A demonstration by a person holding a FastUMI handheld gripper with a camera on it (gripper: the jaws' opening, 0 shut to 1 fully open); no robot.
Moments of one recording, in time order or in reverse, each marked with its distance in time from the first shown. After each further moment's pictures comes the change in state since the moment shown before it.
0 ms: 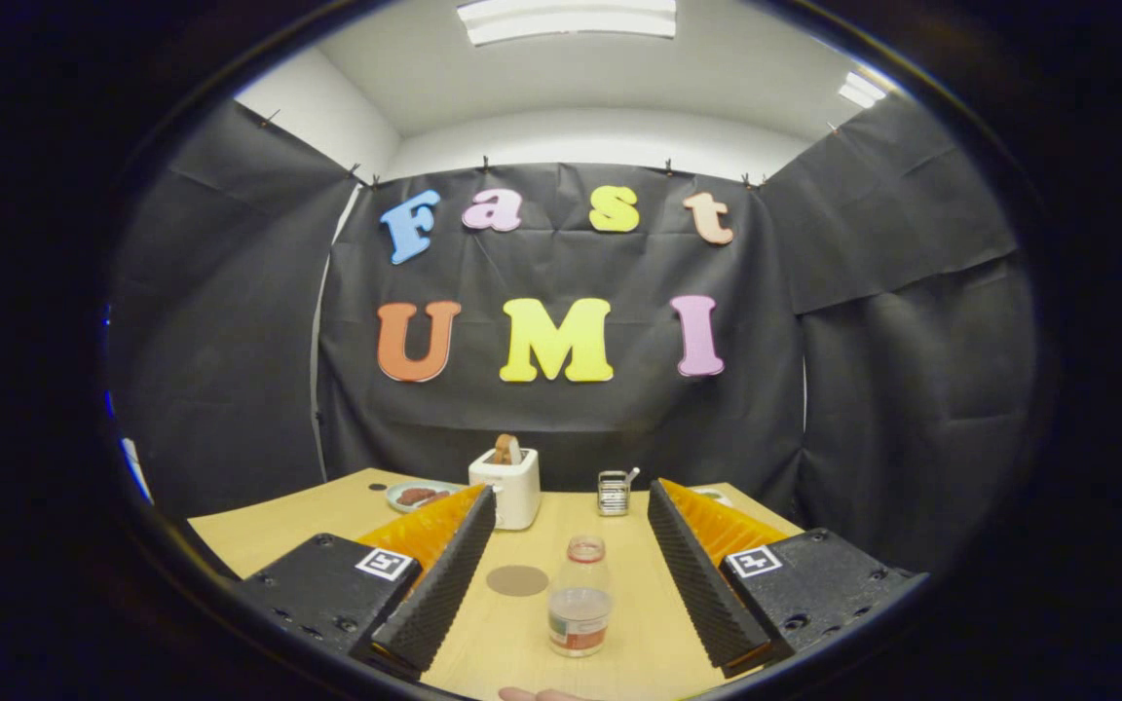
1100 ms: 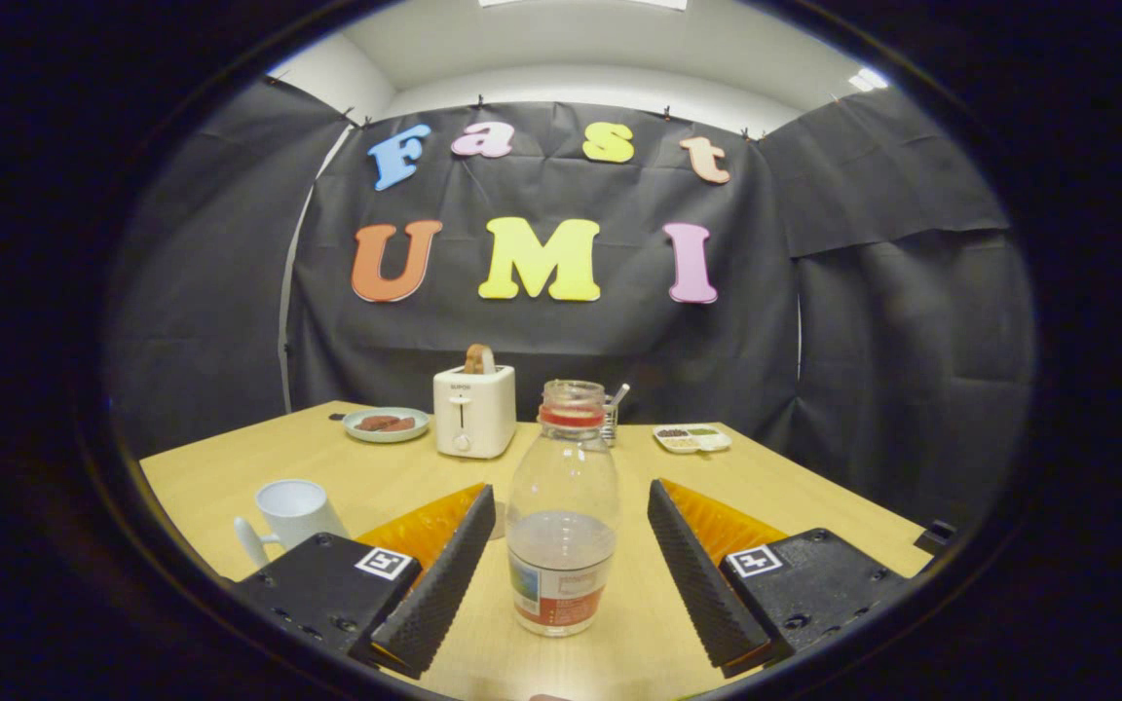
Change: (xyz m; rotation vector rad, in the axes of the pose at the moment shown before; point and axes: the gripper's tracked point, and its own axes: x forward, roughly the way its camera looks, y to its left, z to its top) arm 0.057 -0.013 -0.146 -0.041 0.159 -0.054
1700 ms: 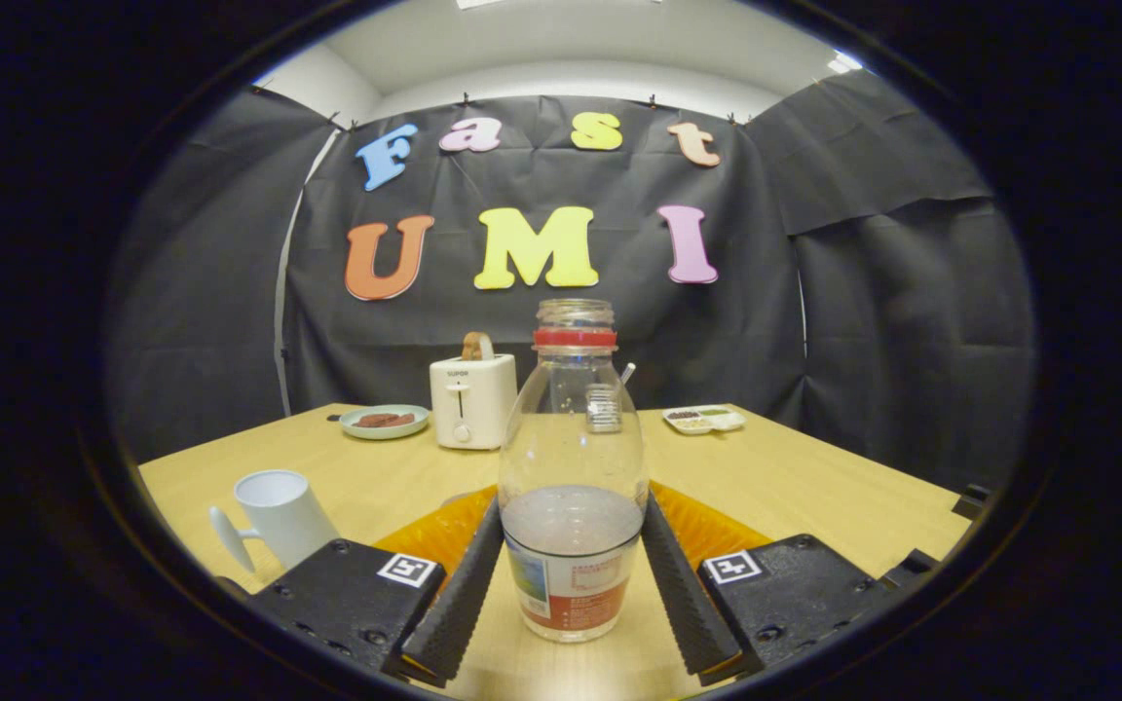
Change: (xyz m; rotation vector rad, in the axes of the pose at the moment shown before) arm 0.023 0.004 -0.029 0.053 -0.005 0.007
